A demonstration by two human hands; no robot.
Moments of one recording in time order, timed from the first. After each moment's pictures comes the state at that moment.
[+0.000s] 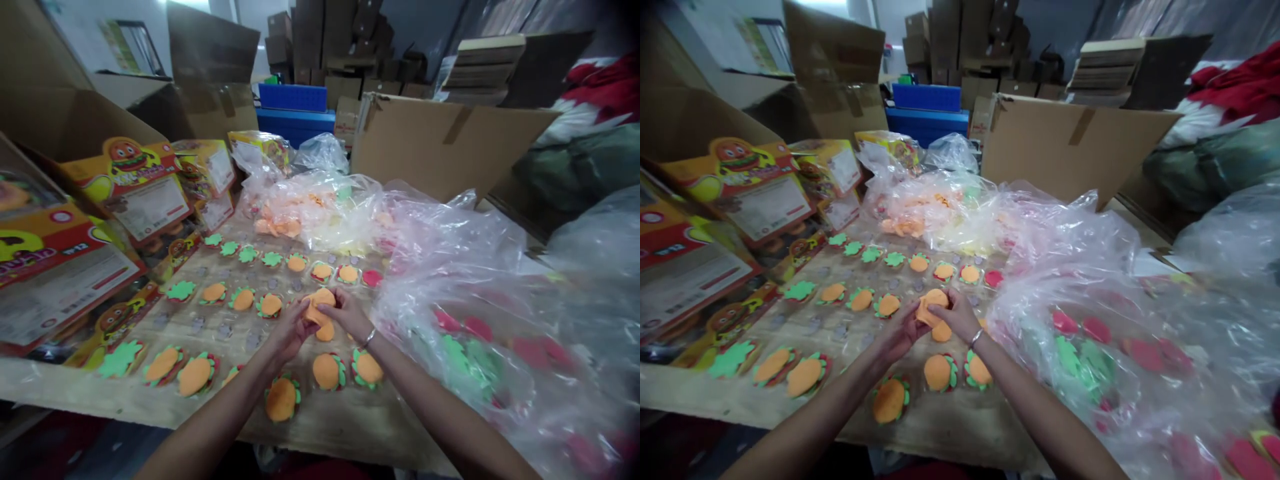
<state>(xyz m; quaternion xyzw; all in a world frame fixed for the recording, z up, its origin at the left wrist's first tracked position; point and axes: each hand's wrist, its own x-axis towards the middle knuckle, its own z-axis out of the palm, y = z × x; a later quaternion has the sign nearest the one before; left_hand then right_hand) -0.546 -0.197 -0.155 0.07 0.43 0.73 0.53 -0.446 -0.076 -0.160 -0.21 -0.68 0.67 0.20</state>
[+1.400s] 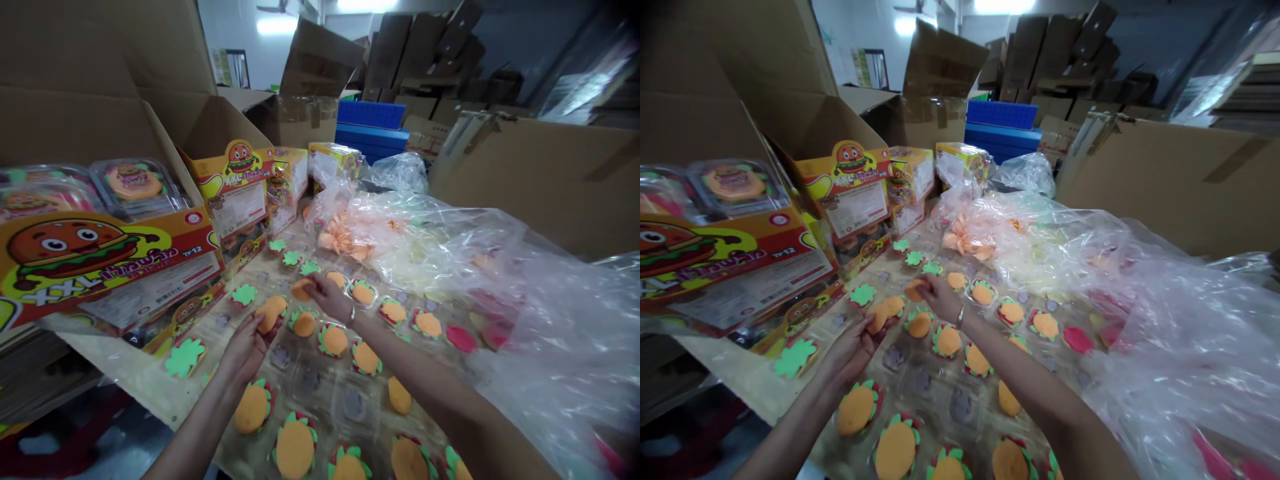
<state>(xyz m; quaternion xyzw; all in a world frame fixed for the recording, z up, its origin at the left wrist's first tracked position) -0.701 -0.327 -0.153 -0.17 0.46 0.83 0.27 -0.683 -0.119 -0.169 0.02 -0.91 0.38 0.16</state>
